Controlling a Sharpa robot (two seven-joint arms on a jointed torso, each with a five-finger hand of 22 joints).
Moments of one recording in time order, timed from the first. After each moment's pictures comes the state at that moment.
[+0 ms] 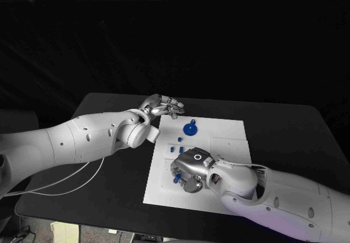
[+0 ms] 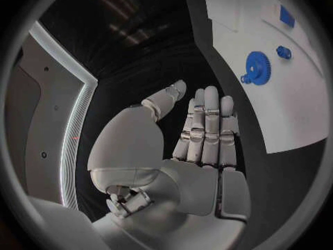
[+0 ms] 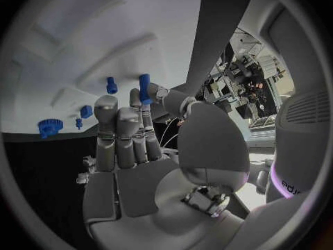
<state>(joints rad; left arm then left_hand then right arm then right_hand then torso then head) 1.26 -0.74 -0.13 1.30 -0.26 -0.33 0.30 1.15 -0.15 0.61 -0.24 0.07 0.89 0.16 0.31 0.48 1.22 0.10 0.14 0.25 1.00 0.01 0.94 0.28 0.02 0.75 -0.08 0.71 1.23 1.09 -0.51 -0.15 1.59 -1.91 -0.21 -0.18 1.18 -0.22 0.89 -0.16 0.05 1.03 0.11 0.39 0.45 1.28 0.04 0.17 0.30 1.31 -0.07 1.21 0.81 0.18 1.28 -0.05 0.89 1.31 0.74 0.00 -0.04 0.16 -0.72</state>
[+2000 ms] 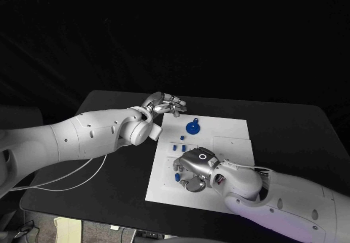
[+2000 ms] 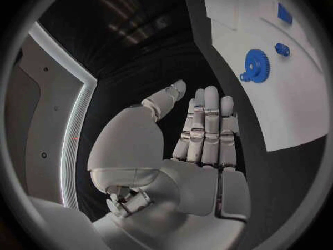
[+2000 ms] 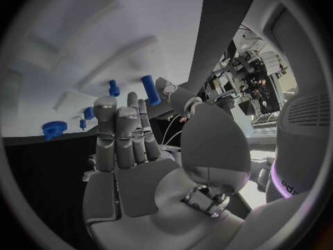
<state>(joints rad) 1.26 -0.74 -0.13 1.29 -0.26 -0.33 0.30 1.15 -0.15 0.61 -0.24 0.07 0.89 0.16 0.31 0.48 1.22 0.10 0.14 0.25 1.00 0.01 0.94 0.29 0.02 0.75 -0.08 0.71 1.23 1.09 -0.51 -0.17 1.58 -1.88 -0.28 -0.19 1.10 -0.29 0.74 -0.21 0.06 0.89 0.17 0.30 0.42 1.17 0.09 0.08 0.28 1.30 -0.03 1.20 0.80 0.17 1.27 -0.04 0.89 1.31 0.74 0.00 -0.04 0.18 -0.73</state>
